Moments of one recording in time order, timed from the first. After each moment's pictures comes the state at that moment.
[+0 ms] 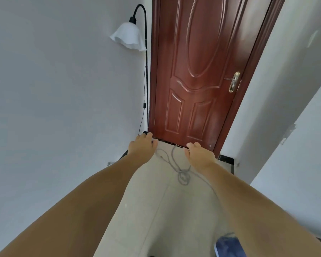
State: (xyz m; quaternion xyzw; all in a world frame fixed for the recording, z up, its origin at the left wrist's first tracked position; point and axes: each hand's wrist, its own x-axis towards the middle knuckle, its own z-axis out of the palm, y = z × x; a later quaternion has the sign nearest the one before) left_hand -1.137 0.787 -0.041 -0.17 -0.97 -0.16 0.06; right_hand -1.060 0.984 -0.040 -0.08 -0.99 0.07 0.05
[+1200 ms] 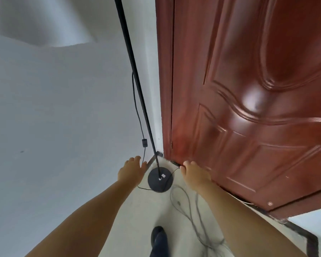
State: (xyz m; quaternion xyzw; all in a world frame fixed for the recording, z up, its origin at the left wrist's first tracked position) left_hand -1.900 0.954 -0.204 0.04 -0.98 -0.17 -0.10; right_hand -1.880 1.174 -0.214 -0.01 -0.98 0.16 -0.12
